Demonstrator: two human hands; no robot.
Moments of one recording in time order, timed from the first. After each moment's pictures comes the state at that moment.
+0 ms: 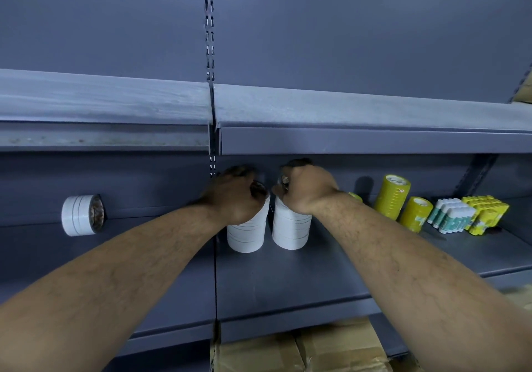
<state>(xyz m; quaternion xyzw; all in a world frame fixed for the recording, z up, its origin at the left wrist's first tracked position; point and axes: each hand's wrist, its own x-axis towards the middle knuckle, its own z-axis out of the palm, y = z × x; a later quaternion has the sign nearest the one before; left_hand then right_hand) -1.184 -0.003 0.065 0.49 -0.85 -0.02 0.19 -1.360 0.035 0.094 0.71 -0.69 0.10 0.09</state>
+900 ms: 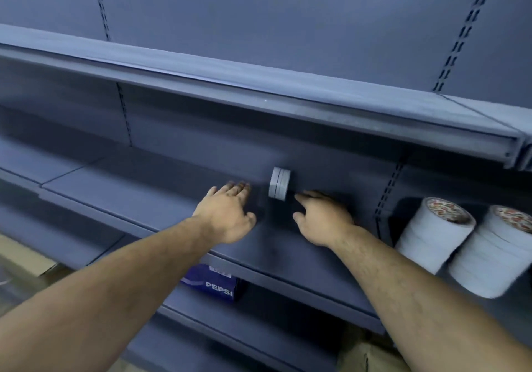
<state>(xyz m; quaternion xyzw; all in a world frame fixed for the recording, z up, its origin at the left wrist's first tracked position) -0.843 0.106 0.012 0.73 -0.68 -0.01 0.07 -1.058 0.044 0.028 0.85 -0.52 0.06 -0.04</state>
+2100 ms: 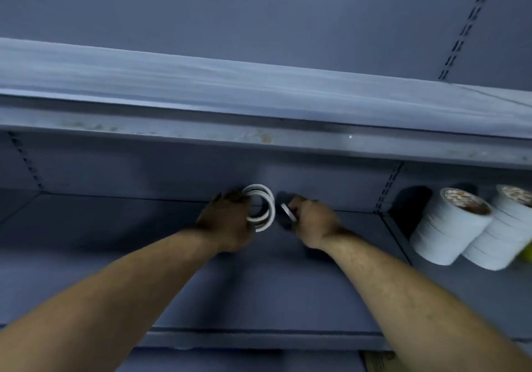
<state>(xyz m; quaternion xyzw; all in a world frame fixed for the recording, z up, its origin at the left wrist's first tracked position) -0.754 -0.039 -0.006 0.58 -0.81 0.00 0.08 -0.962 -0.033 0.005 0.75 -0.64 0.12 -0.10</state>
